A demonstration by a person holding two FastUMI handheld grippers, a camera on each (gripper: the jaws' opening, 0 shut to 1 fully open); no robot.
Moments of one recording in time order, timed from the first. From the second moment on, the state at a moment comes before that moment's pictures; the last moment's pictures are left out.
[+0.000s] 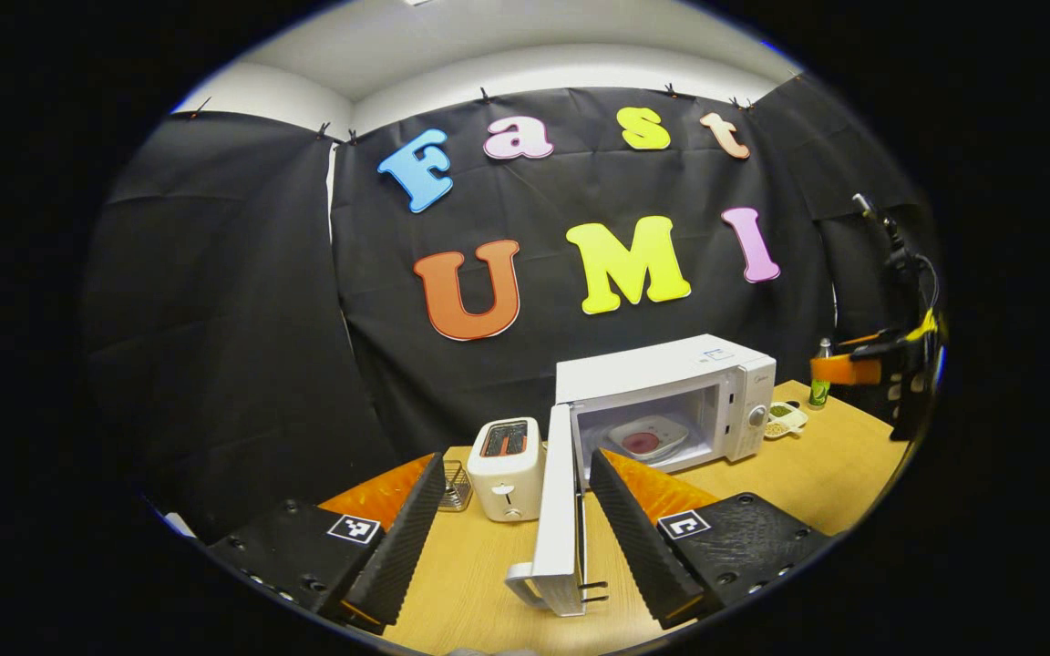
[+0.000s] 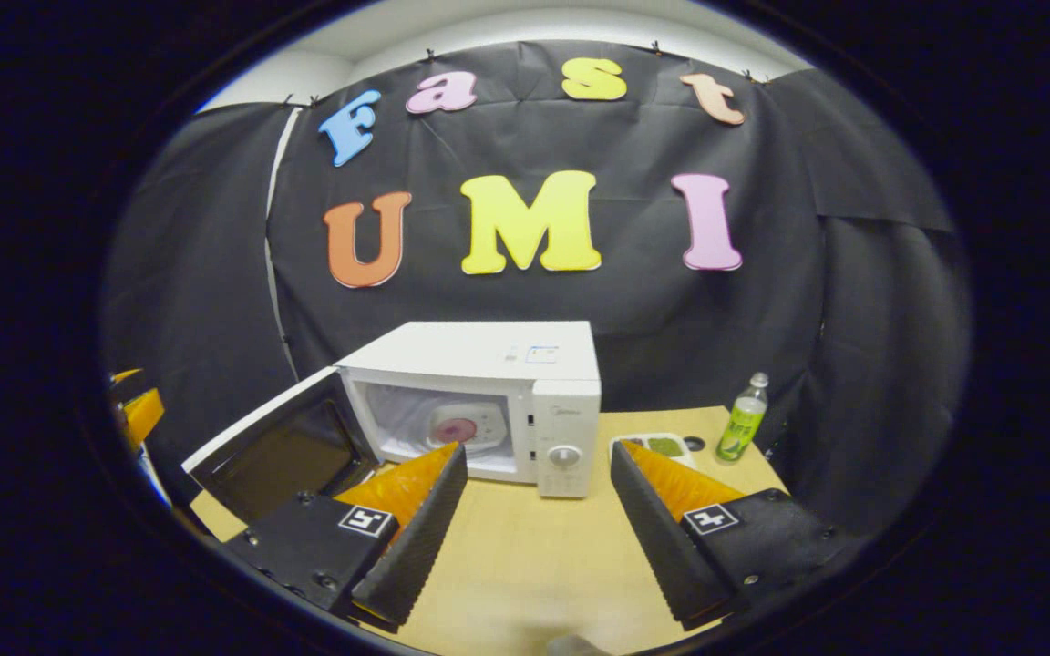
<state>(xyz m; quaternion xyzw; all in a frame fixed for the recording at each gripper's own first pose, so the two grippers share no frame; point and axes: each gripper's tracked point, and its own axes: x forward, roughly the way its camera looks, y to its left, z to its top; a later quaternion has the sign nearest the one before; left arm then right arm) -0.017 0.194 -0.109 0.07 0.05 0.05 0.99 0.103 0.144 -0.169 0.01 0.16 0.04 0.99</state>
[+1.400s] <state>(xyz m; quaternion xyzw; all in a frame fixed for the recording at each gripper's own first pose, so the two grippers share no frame) 0.006 0.255 -0.272 -0.01 0.15 0.08 0.99 0.030 0.045 -0.103 0.02 0.17 -0.03 0.98</state>
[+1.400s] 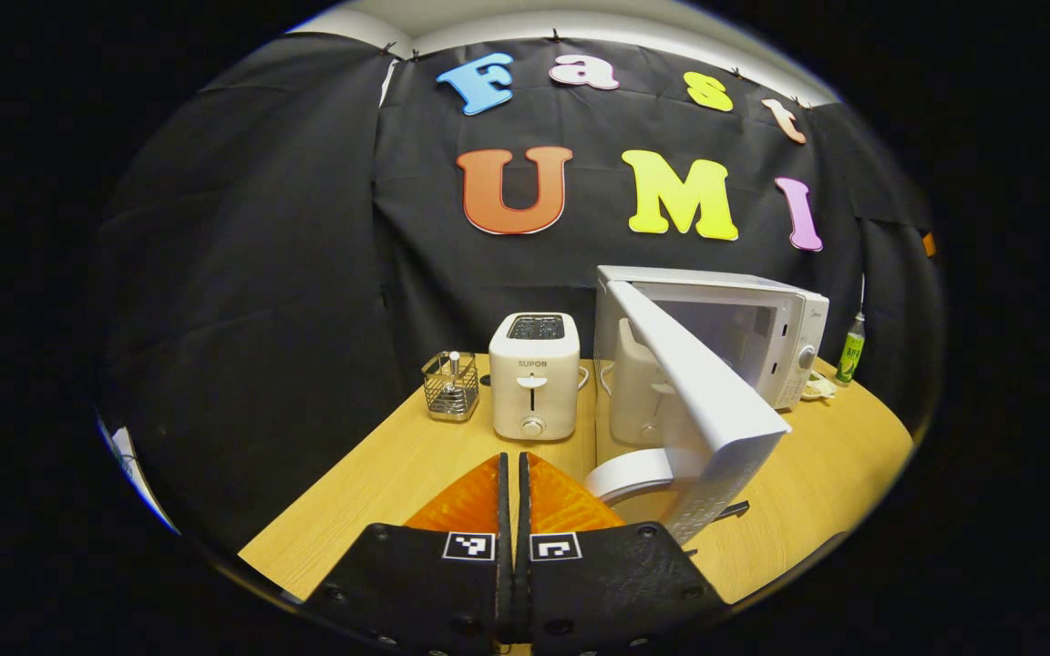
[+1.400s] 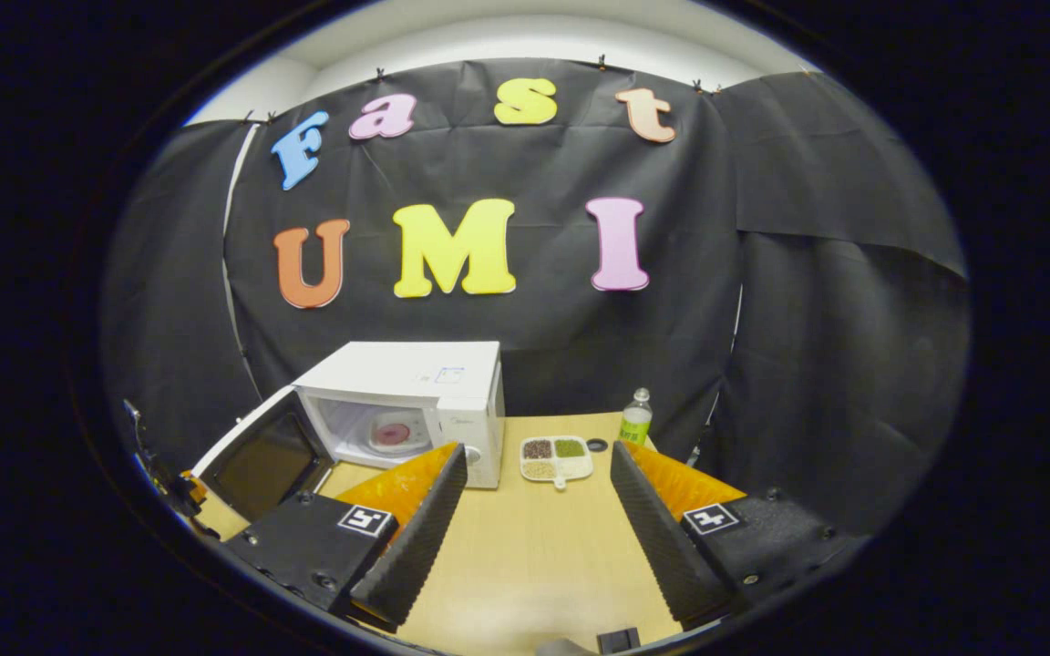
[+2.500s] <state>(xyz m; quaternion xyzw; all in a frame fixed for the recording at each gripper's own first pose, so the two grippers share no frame) 0.061 0.040 -0.249 0.05 0.11 -0.13 0.98 0.026 0.046 -0.107 0.04 0.19 -0.02 0.98</state>
